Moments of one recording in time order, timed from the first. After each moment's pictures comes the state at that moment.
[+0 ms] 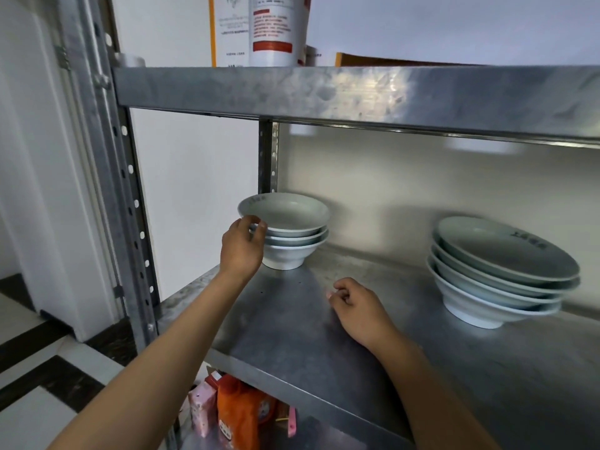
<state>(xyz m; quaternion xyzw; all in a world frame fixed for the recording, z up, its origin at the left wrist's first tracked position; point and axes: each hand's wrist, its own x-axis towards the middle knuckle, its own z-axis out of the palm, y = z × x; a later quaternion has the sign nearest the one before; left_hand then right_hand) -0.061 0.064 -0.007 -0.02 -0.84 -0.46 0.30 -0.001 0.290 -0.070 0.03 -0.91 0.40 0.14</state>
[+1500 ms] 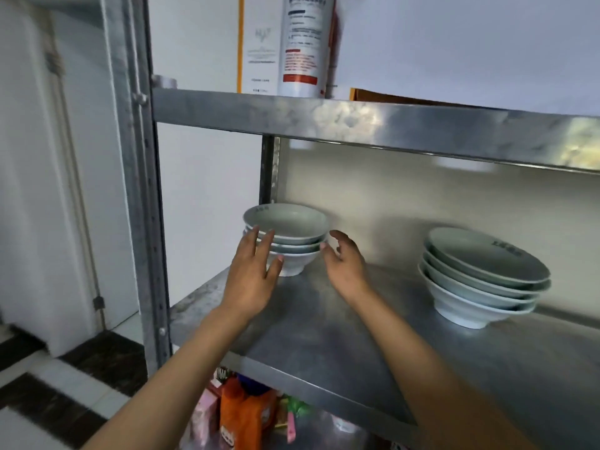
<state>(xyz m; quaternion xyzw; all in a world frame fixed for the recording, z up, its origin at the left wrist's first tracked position) -0.002 0.059 -0.024 -0.16 -0.87 -0.32 0.34 -0.015 0.244 0.001 0.03 -0.85 0.45 0.27</state>
